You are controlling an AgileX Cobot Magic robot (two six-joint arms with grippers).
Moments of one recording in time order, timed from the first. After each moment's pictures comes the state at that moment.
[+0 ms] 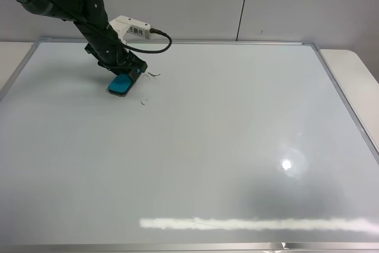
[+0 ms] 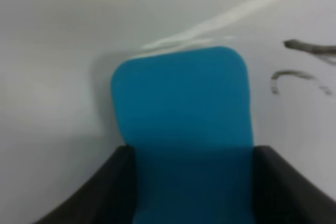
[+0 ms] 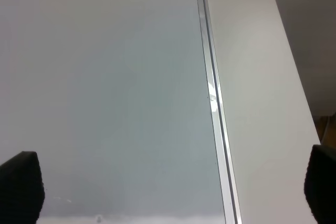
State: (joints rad) left arm -0.29 2.23 -1.56 -0.08 0.58 0.21; right arm 0.04 0.00 -0.51 -0.07 1.08 -0.06
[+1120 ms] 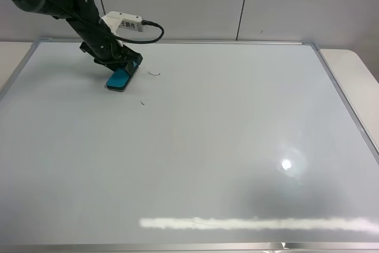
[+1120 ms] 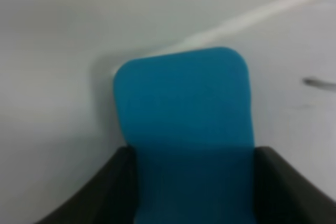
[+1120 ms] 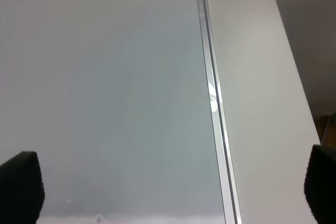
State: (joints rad) left arm -0.21 2.24 -1.62 -0.14 0.59 0.23; right arm 0.04 0.00 -0.51 -0.07 1.08 -0.06
